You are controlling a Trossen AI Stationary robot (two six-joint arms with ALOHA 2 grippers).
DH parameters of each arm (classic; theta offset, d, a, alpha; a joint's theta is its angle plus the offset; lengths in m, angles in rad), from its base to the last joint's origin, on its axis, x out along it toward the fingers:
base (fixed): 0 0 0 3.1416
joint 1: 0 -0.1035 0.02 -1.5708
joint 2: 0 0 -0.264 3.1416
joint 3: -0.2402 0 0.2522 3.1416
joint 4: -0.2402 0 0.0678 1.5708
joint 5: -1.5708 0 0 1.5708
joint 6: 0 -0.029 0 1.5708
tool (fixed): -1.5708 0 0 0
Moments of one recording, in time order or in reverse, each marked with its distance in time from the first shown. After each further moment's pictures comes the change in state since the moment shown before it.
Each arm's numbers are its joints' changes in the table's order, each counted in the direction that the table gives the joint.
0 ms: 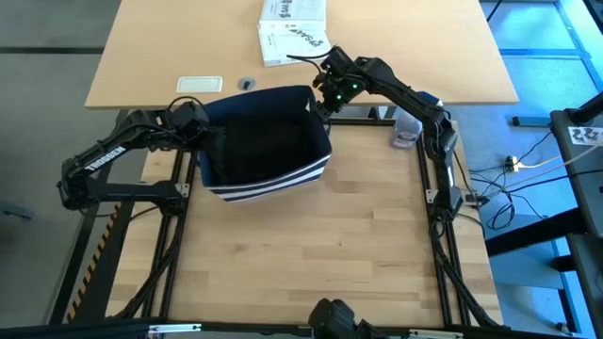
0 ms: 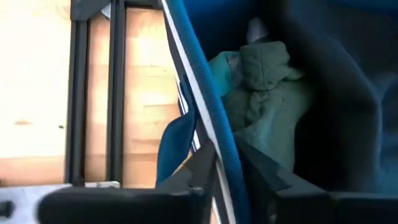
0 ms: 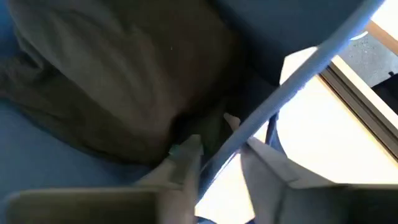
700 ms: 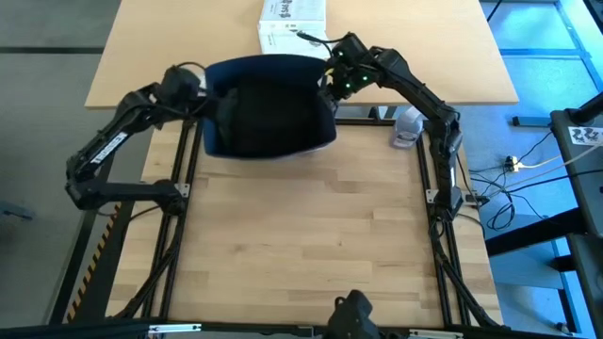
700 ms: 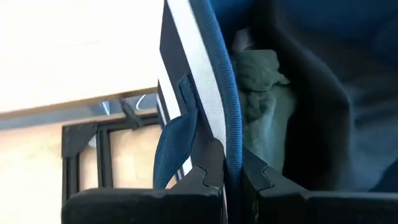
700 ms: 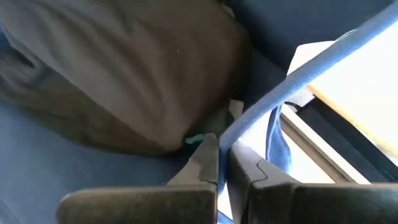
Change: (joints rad) left arm -0.217 -0.096 -0.159 0.289 0.026 -0.476; right arm 0.019 0.048 -0.101 -0.022 0.173 -0.037
